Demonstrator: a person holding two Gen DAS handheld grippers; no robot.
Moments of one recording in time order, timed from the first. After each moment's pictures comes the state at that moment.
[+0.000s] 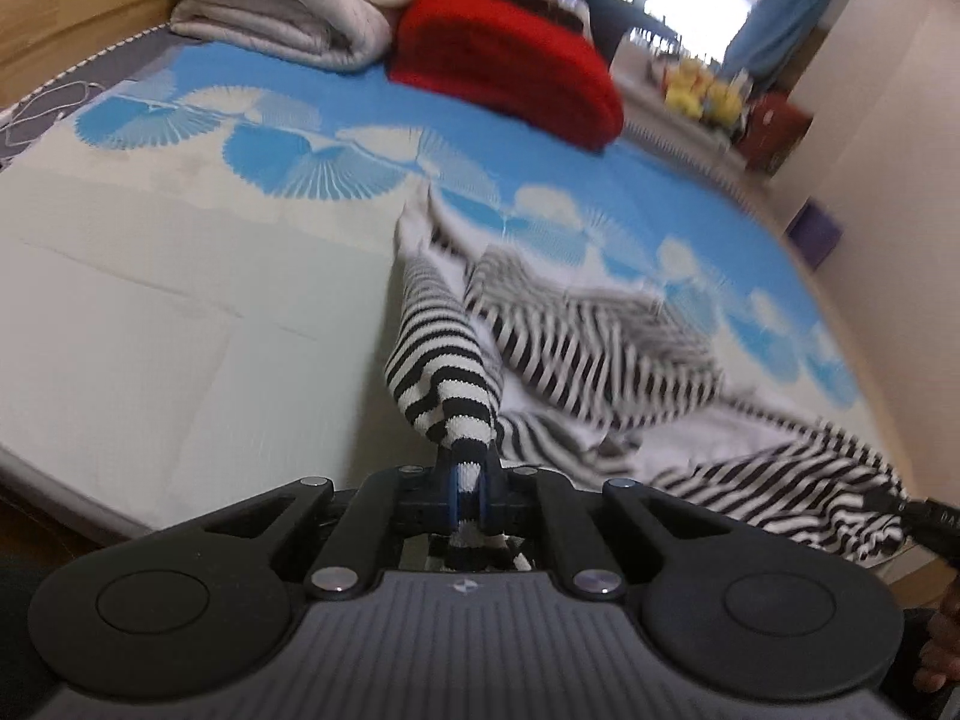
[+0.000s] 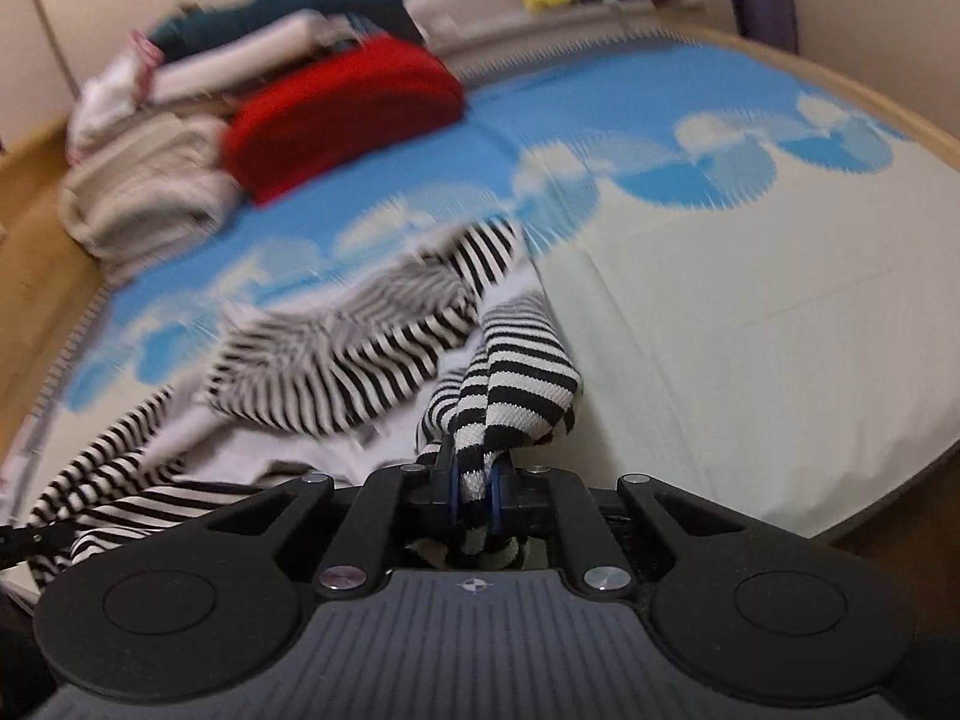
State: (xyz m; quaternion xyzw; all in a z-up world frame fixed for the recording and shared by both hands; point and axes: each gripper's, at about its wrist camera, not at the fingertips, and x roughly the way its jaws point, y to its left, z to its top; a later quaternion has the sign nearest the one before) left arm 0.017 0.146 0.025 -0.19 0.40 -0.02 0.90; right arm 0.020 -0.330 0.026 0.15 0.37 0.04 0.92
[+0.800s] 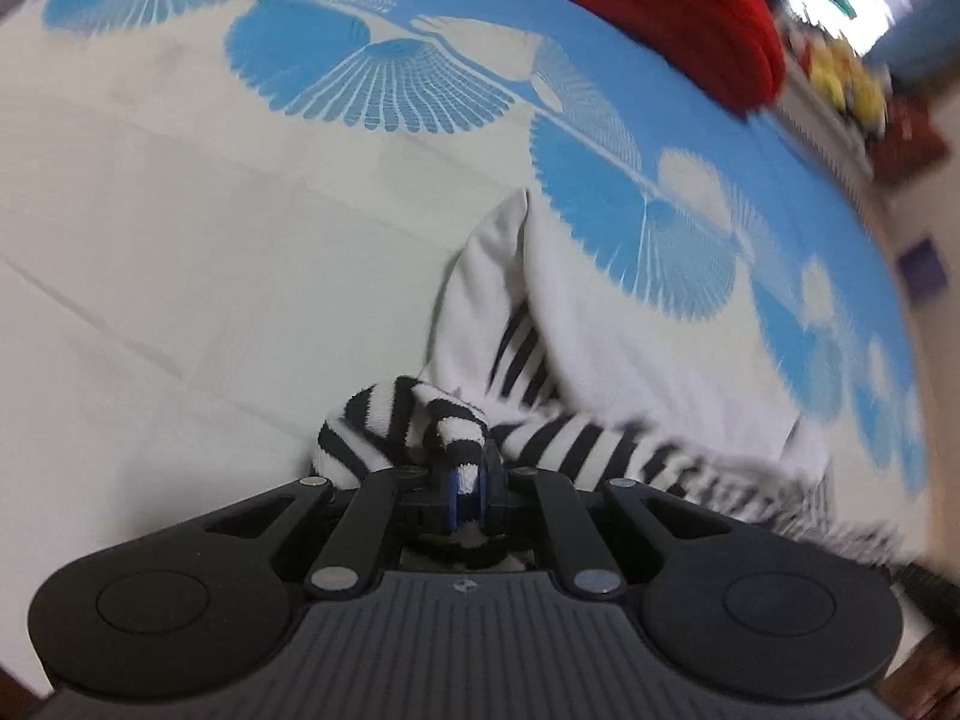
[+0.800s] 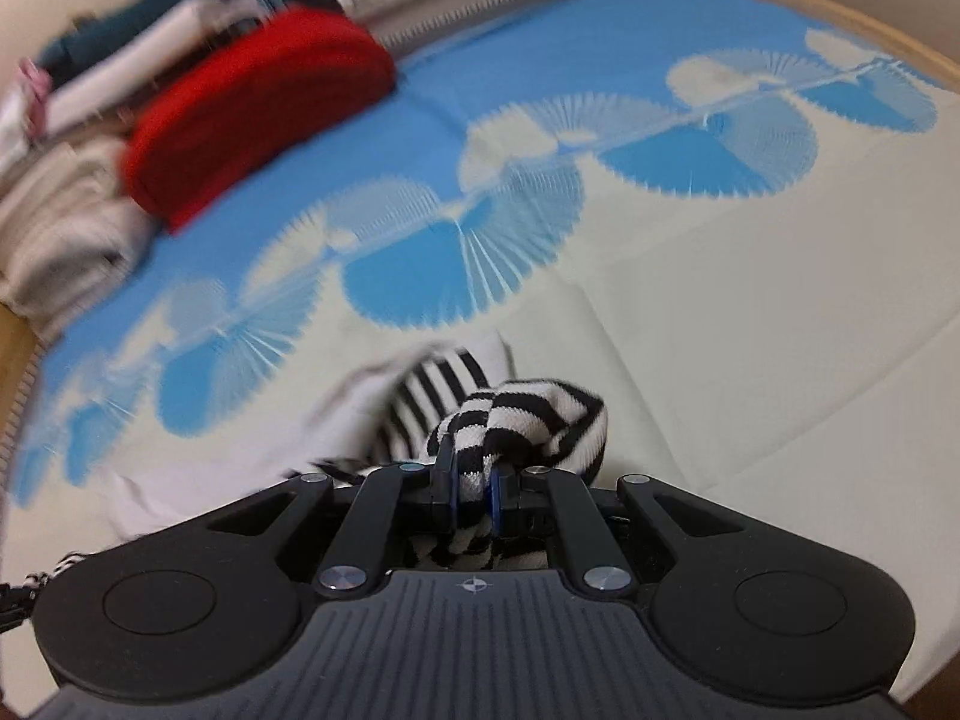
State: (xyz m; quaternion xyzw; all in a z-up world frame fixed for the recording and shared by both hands) left arm 0.253 0.195 -0.081 -0.25 0.51 0.05 0.82; right arm 0.220 -0.337 -0.048 0.18 0.43 -0.01 0.89
